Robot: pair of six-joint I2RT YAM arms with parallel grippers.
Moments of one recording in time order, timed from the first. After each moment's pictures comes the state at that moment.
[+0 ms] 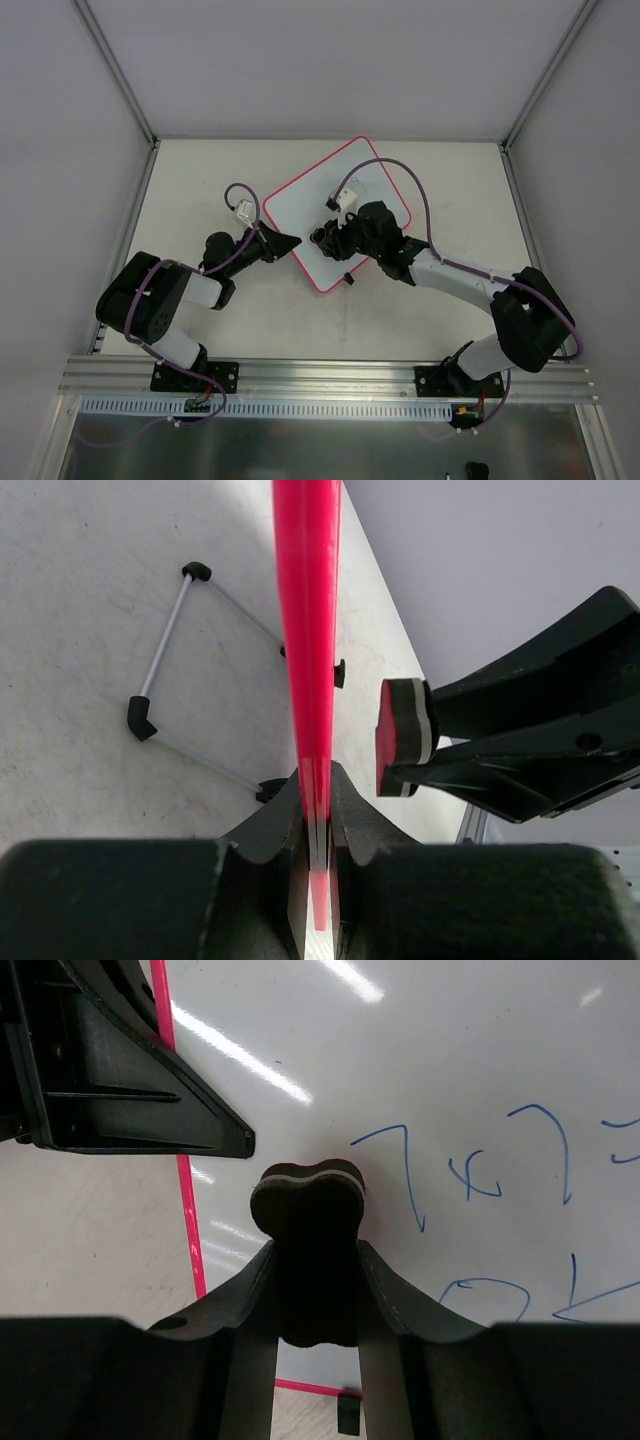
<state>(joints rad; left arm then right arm) -0.35 1.57 0.32 1.19 0.49 -0.90 0.75 1.47 0.86 0.14 -0.19 0.07</state>
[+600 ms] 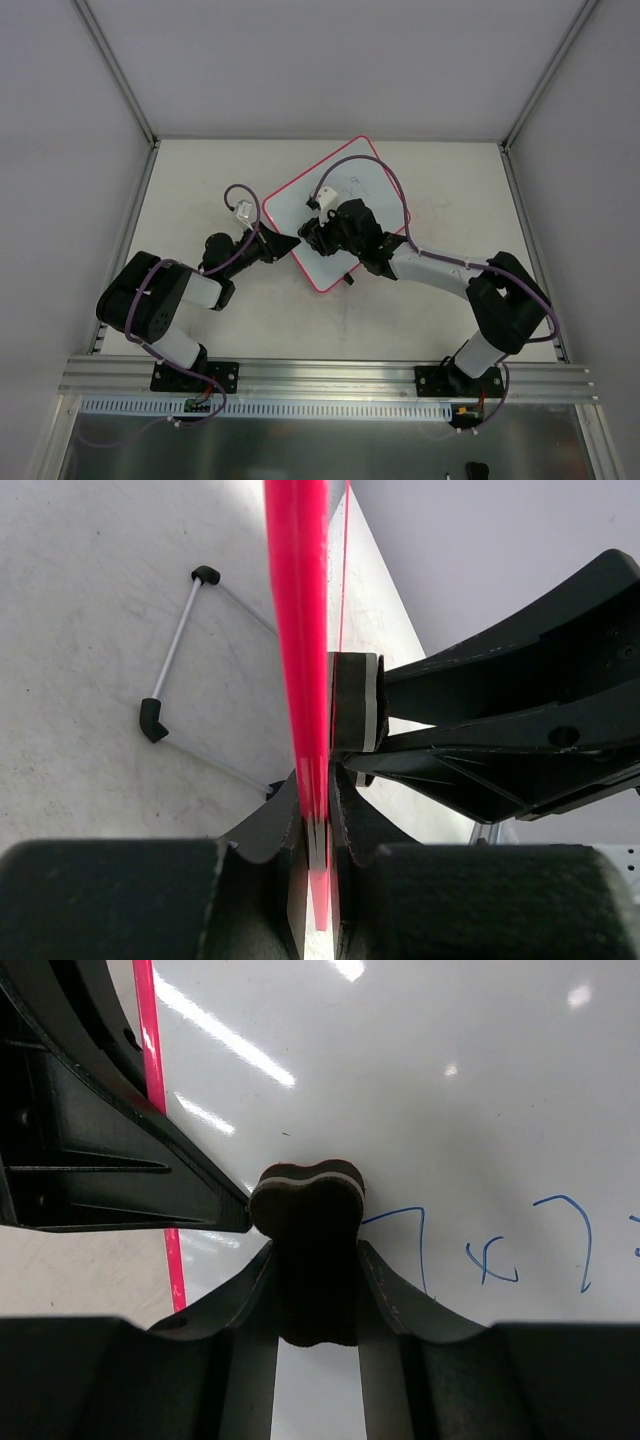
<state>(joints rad) -0.35 1.58 0.32 1.20 0.49 -0.87 0.82 1.62 0.97 0.19 -0.09 0.01</state>
